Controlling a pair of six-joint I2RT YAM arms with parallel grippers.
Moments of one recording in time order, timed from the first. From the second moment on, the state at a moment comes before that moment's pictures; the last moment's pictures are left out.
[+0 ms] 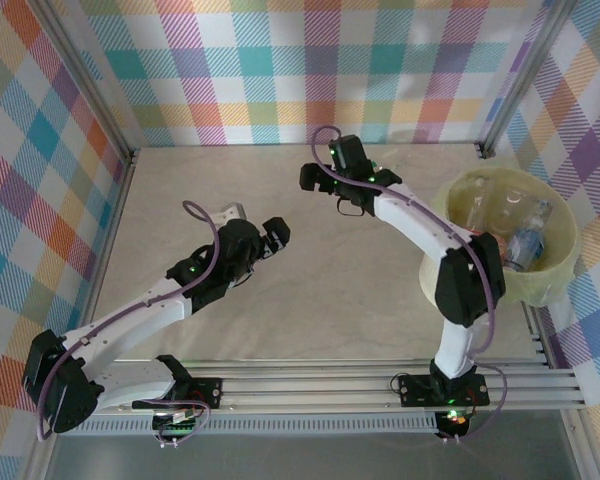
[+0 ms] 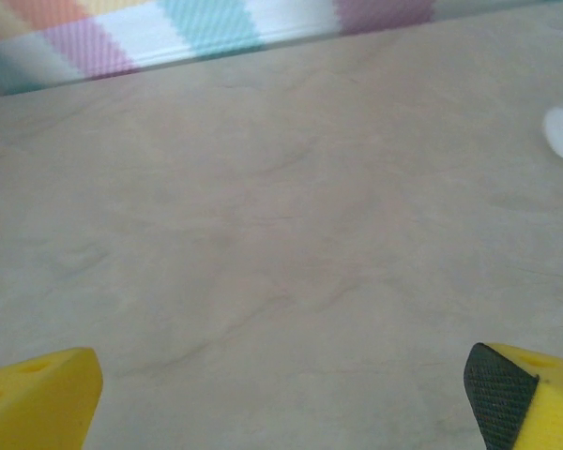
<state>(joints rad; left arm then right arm) -0.73 1.14 0.86 -0.28 -0.33 -0.98 0.54 1.87 1.61 -0.45 0.11 0.51</state>
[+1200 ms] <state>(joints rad) -0.64 1.13 0.80 -0.32 -0.40 -1.01 0.31 2.69 2.55 -0.83 0.35 0.92</state>
